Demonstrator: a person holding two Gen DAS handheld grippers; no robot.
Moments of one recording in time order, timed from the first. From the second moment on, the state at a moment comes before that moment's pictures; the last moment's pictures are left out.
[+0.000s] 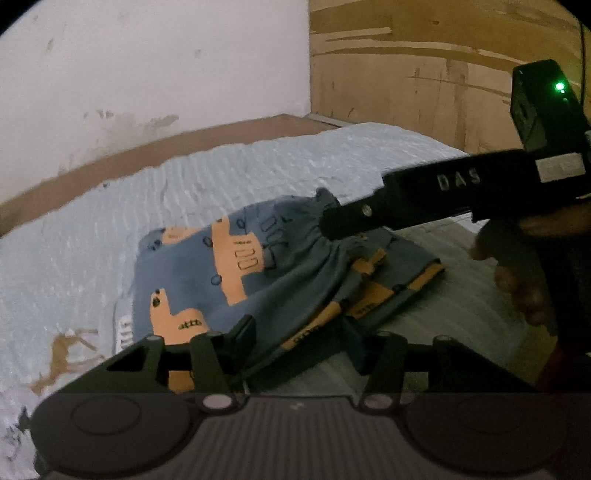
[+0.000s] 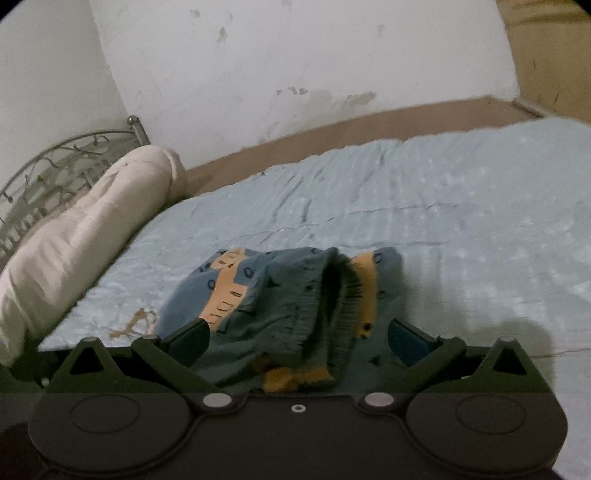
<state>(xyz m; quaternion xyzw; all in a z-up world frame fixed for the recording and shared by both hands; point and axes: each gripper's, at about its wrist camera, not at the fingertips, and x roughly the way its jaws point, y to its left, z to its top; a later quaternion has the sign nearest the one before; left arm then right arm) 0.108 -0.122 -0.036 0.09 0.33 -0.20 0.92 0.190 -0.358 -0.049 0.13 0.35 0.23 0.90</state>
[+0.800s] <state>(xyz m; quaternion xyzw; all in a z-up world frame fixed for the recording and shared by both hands) 0.109 -0.122 -0.009 0.06 0.32 -0.22 0.92 0.187 -0.365 -0.040 0.19 0.35 0.18 0.90</state>
